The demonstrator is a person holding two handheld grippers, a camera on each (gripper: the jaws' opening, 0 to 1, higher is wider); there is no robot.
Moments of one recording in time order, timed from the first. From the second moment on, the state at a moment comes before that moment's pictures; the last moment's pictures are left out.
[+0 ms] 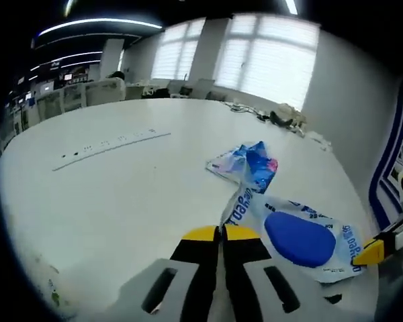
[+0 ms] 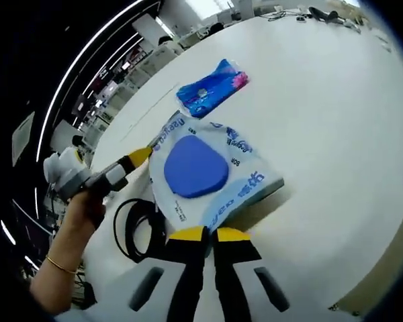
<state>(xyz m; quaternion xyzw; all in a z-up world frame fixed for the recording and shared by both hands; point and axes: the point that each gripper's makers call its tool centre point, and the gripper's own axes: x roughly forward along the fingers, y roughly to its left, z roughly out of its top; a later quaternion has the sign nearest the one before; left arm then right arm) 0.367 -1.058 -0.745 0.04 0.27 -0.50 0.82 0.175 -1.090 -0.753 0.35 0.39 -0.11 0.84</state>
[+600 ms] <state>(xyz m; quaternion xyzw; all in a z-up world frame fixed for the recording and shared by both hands) 0.353 -1.034 -0.702 0.08 0.23 -0.50 0.83 0.179 -1.101 -0.725 0.27 0.37 -0.09 0.88</state>
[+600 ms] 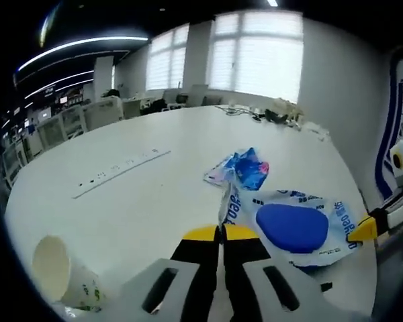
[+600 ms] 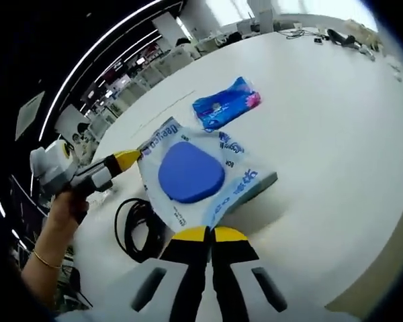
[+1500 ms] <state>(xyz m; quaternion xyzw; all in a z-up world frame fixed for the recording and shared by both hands) 0.351 -0.964 -0.673 0.05 0.22 -0.41 0.89 0.273 -1.128 -0.686 0.09 0.35 0.02 0.93</state>
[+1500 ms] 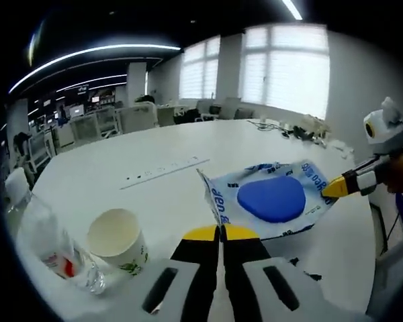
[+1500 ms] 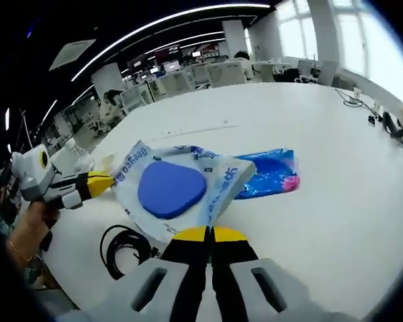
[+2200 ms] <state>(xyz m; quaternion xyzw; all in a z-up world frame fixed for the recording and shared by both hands) 0.361 -0.955 -0.698 0.02 0.24 -0.37 0.89 0.336 -1.136 -0.708 0.03 0.37 0.08 0.93</state>
